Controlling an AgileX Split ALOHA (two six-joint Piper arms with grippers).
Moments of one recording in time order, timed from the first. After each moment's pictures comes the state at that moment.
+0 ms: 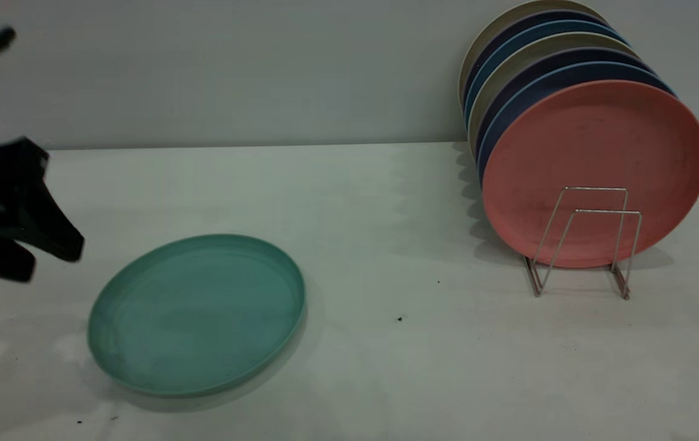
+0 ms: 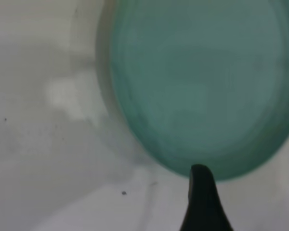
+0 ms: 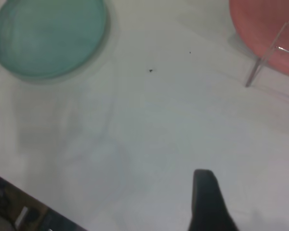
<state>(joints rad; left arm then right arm) 0.09 1.72 -0.73 -0.91 0.40 0.73 0.05 0.95 -0.50 0.76 0.59 -0.86</state>
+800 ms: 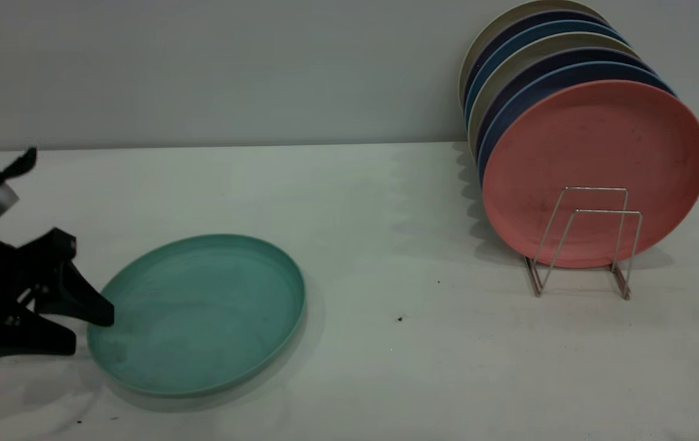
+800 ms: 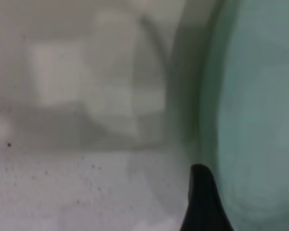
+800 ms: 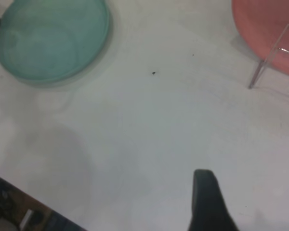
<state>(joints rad) 0.19 2.10 -0.74 -1.52 0.42 1.30 0.05 0.95 -0.50 0.77 0.59 -0.86</state>
